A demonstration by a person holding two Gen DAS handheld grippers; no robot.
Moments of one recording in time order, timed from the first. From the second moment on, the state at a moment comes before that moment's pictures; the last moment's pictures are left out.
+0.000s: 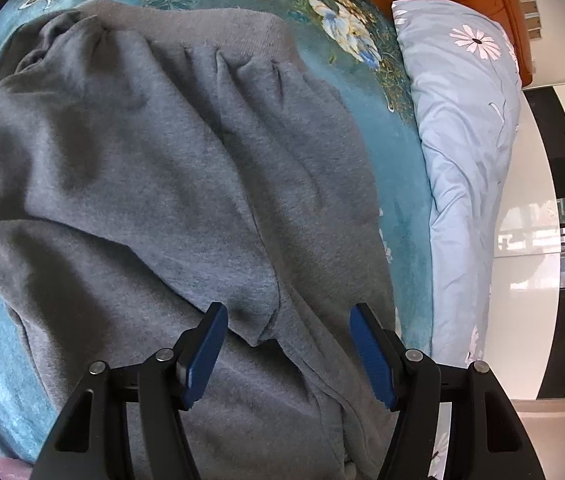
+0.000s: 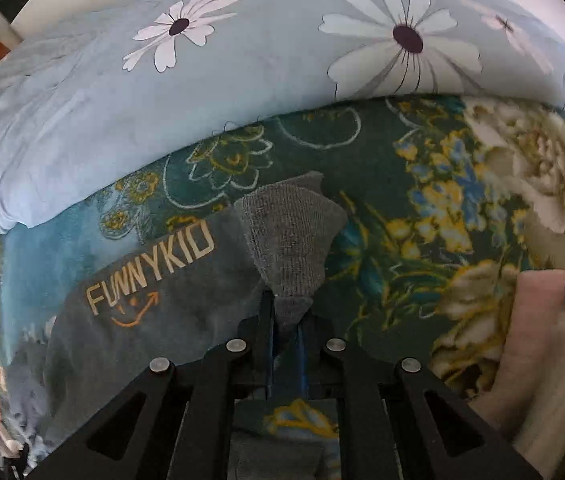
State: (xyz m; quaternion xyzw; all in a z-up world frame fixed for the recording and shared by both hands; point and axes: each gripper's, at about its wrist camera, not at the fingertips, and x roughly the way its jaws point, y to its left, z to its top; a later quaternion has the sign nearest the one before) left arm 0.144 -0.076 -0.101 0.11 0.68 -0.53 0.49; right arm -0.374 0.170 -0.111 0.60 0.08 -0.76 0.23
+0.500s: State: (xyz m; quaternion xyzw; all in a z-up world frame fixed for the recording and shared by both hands) left arm 0.167 -0.072 -0.095 0.05 0.73 -0.54 0.41; right arm -0.237 0.196 -0.030 0.58 0.09 -0.65 0.47
